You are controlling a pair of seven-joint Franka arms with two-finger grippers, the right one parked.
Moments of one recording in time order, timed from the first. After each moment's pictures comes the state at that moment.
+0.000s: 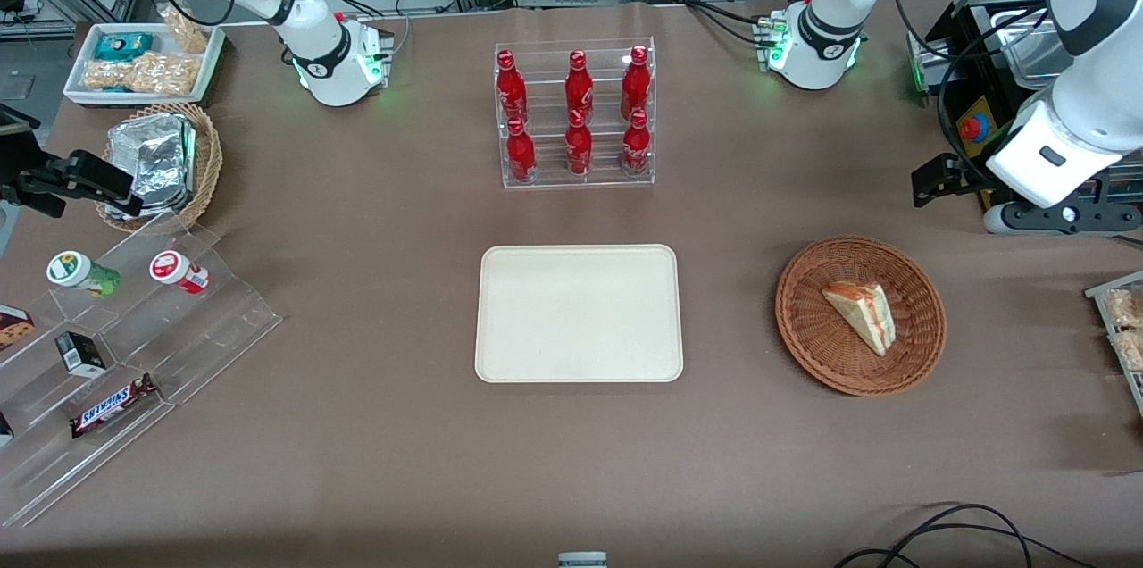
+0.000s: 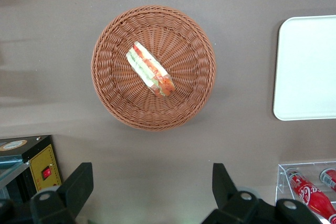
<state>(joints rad) -0.03 0.00 -0.06 -1.70 0.00 1.63 -0.04</state>
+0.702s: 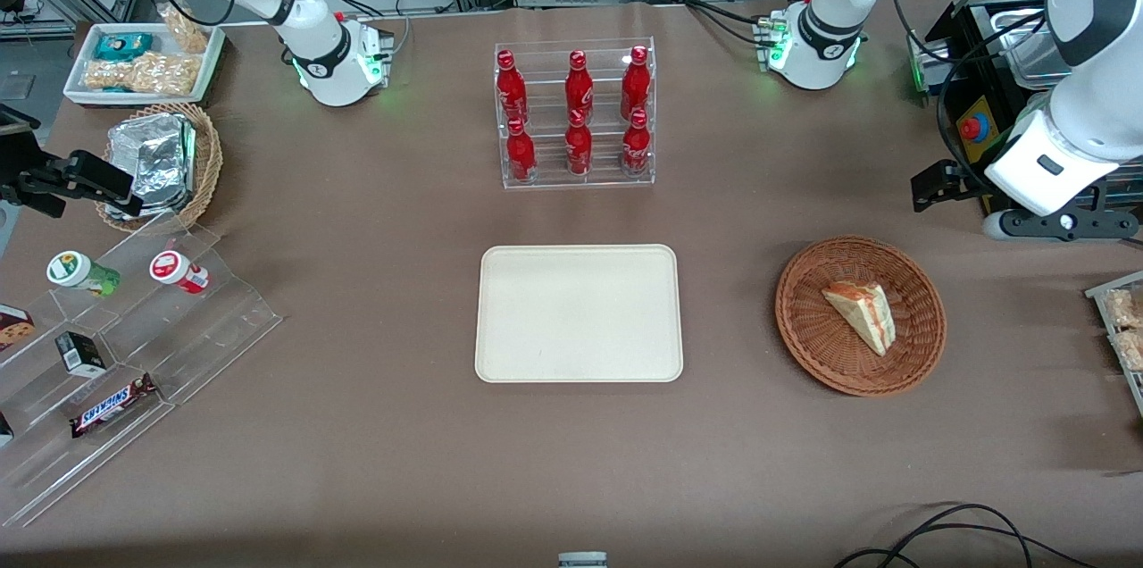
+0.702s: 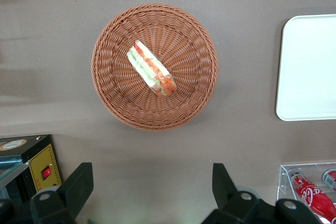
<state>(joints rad) -0.03 0.01 -0.06 -1.70 0.01 1.62 -0.04</state>
